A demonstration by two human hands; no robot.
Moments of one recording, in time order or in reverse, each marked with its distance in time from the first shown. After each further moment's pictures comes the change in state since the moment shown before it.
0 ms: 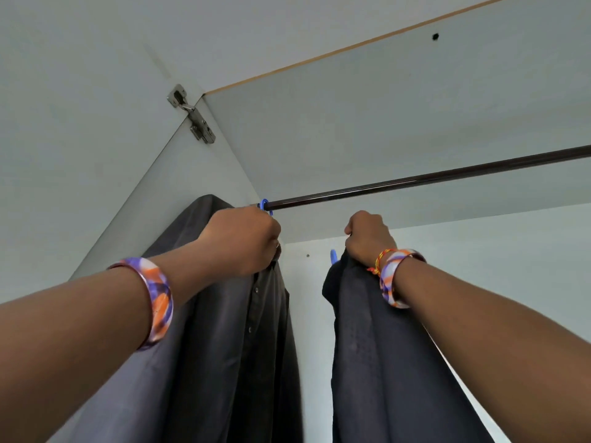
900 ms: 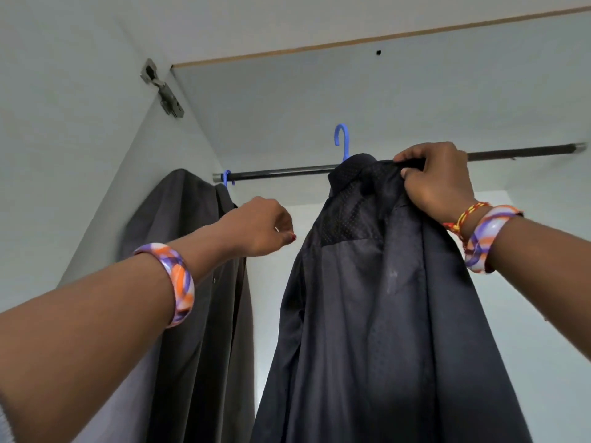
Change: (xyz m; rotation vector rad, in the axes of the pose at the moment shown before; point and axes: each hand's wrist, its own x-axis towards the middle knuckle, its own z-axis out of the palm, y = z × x) left_hand -0.035 0.062 -0.084 -0.700 -0.224 0.029; right_hand -0.105 0.011 -0.195 0.003 0.390 -0.047
